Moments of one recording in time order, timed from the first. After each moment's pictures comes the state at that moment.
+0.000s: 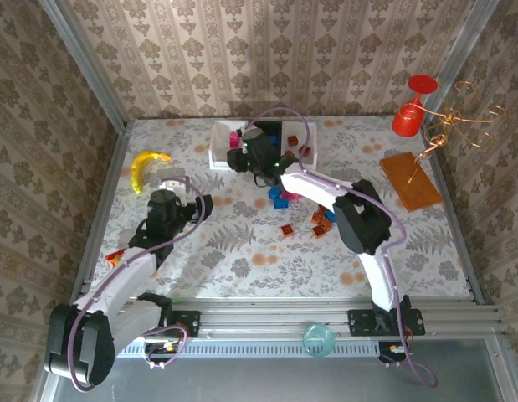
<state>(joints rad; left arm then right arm) -0.31 0.98 0.48 0.04 0.06 -0.27 0.65 2.22 1.81 -0.10 0.04 0.44</state>
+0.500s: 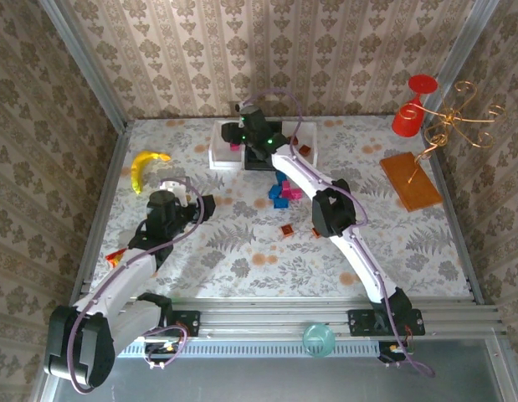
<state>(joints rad) -0.31 0.97 0.47 0.06 0.12 -0.31 0.56 2.70 2.61 -0.34 -0.04 0.44</state>
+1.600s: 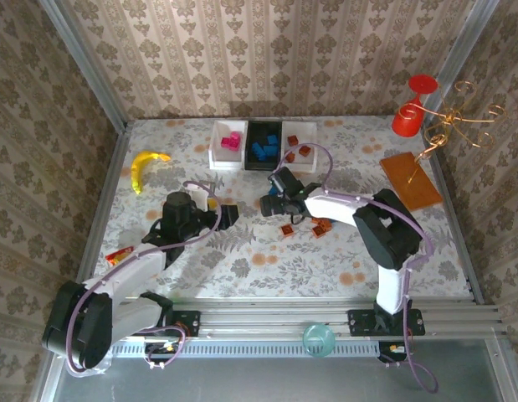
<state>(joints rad) -0.45 1.09 0.45 0.21 0.33 -0.32 0.64 1.91 1.20 -0.29 0.16 0.44</state>
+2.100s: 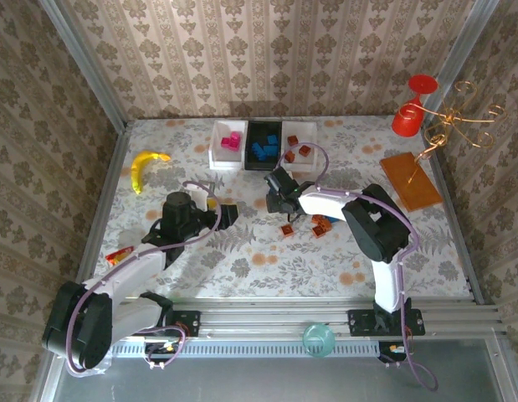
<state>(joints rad) -0.45 1.09 0.45 0.21 0.31 -0.31 0.64 2.00 1.25 -0.29 0.23 0.47</state>
